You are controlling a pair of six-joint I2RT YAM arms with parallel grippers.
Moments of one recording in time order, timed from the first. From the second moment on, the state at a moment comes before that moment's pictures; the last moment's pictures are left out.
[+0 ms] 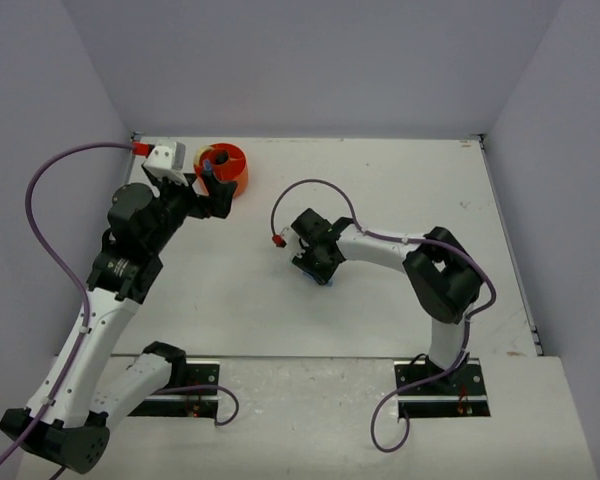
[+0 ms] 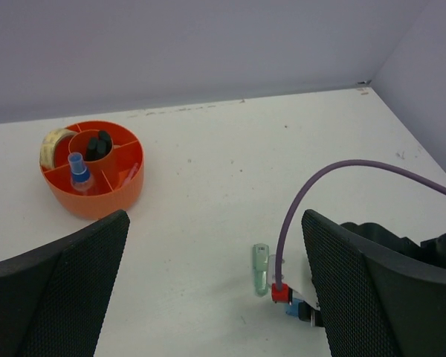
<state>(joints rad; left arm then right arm) -0.31 0.88 1.03 -0.24 0.07 -0.21 0.82 1.88 1.23 -0.61 -0.03 -0.21</state>
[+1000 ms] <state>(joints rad) -0.62 1.18 0.70 0.57 0.55 -0.78 0.91 1.01 0.87 -0.14 0.00 0.13</state>
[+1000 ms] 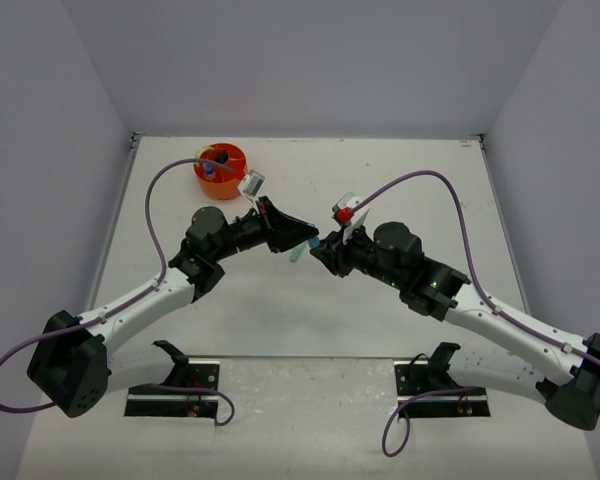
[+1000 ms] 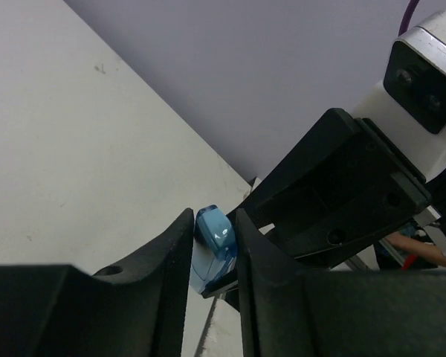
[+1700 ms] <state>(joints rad) -0.53 1.53 1.29 0.10 -0.24 -0.13 0.91 0.84 0.73 -0.14 0.16 0.21</state>
